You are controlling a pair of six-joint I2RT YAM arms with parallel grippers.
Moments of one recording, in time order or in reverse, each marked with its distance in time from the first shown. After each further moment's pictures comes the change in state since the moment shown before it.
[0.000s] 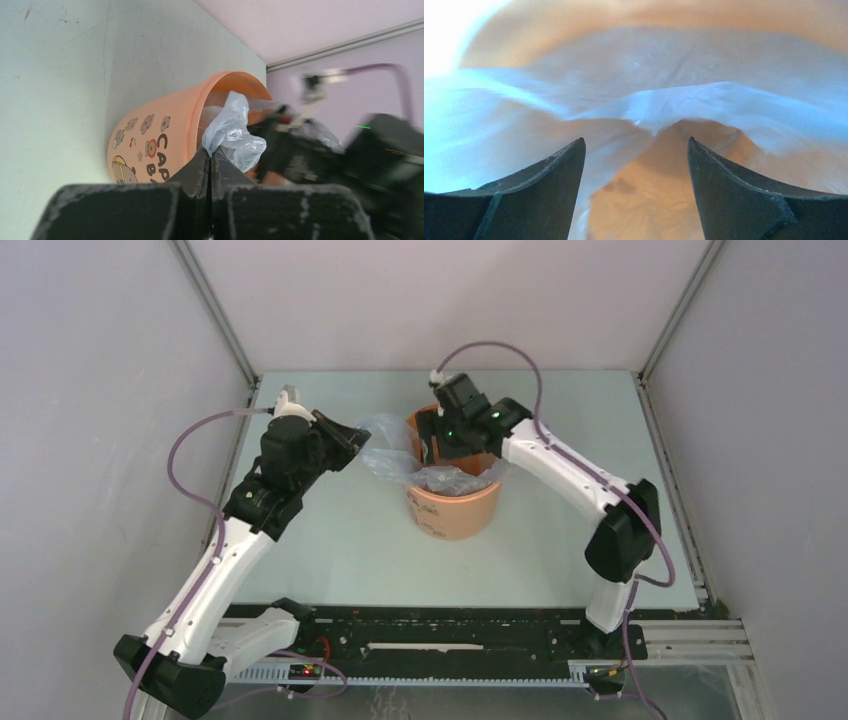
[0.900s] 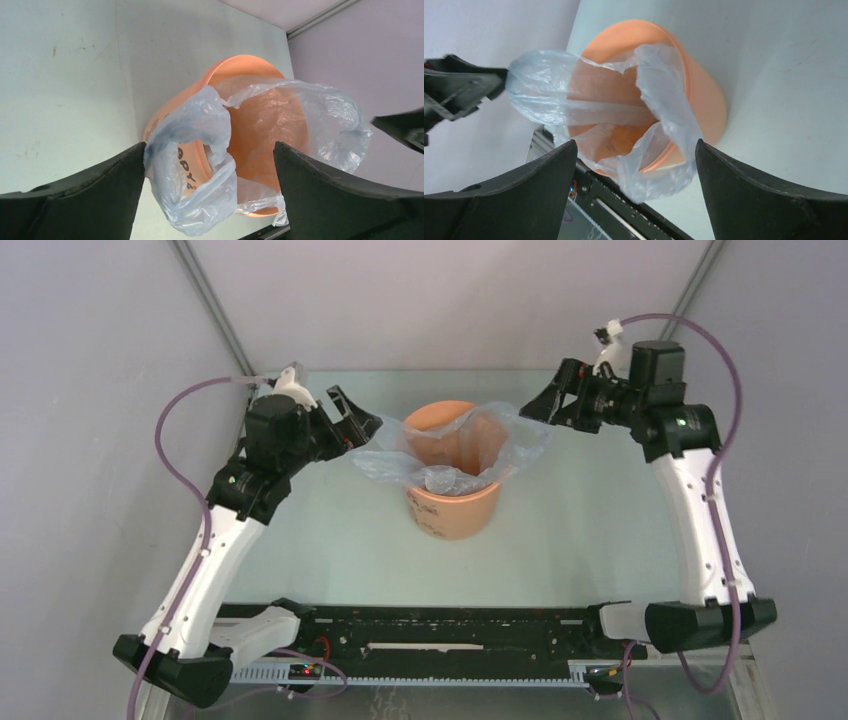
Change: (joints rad) left arm 0.049 0.037 0.158 -0.156 0.133 0.266; right arm -0.608 -0.578 -0.005 -0.155 -0.613 -0.014
